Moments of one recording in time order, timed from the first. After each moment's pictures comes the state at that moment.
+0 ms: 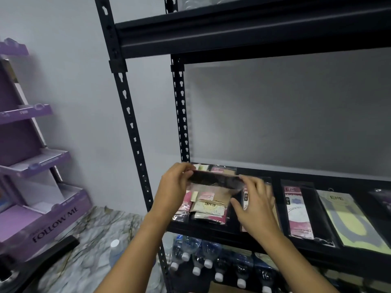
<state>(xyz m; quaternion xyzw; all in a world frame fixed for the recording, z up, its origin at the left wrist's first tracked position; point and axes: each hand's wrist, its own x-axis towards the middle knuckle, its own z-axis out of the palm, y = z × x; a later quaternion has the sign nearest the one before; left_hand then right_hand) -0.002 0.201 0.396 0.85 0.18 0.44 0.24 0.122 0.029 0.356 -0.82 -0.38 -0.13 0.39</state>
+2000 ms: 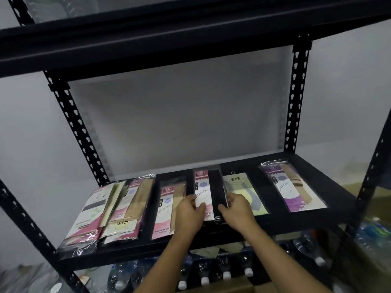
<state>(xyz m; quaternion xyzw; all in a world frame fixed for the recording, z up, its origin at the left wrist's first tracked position) 0.168 -0.007 0.324 0.85 0.24 0.22 0.41 0.230 -0.135 0.319 -0.85 -0.16 0.04 0.51</state>
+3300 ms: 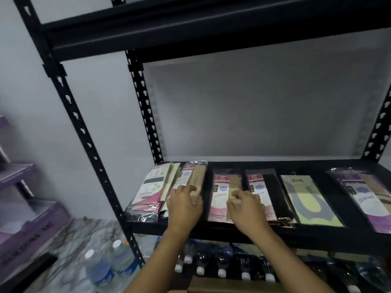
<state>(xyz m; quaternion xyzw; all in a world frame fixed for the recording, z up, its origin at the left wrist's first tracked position) 0.079 0.127 0.321 0.88 0.30 0.31 0.20 0.165 -0.025 0.325 -0.88 -0.28 -0.02 0.39</state>
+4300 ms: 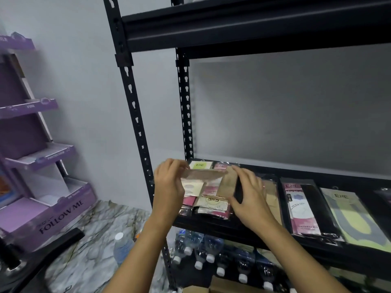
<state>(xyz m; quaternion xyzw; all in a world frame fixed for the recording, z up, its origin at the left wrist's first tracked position) -0.019 0.193 0.383 0.80 0.18 0.56 0.14 0.117 0.040 0.362 -0.78 -0.47 -0.09 0.41</state>
